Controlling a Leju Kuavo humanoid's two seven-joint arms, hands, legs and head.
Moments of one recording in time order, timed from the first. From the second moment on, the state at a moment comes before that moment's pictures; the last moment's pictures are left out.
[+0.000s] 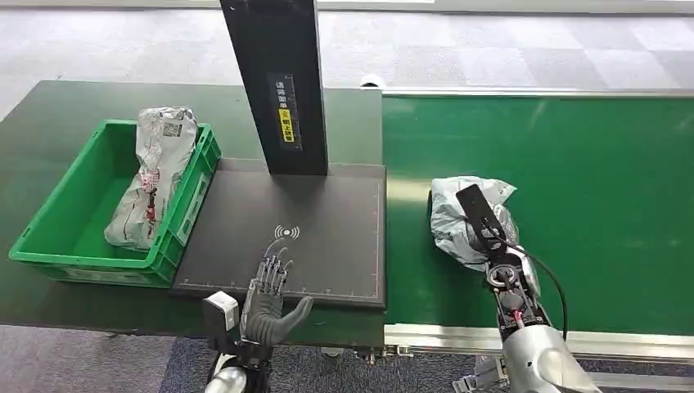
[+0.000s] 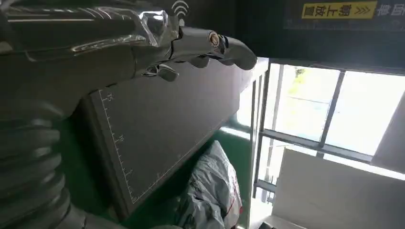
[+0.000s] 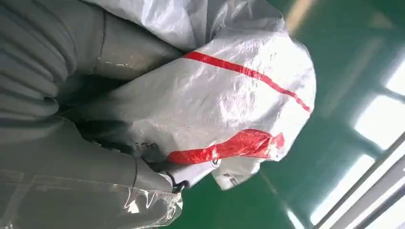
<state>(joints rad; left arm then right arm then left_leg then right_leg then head) -0.06 -0.21 -0.32 -1.12 0.13 0.00 -0.64 -0.66 0.01 -0.08 -0.51 0.77 -0.07 -0.03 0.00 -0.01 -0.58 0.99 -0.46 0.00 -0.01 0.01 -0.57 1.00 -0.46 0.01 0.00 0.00</state>
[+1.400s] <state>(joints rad) -0.09 -0.18 -0.09 -1.47 0.02 0.11 -0.64 -0.54 0.27 0.55 -0.87 0.42 0.08 -0.10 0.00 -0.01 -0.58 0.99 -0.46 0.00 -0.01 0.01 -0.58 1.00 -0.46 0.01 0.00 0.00</state>
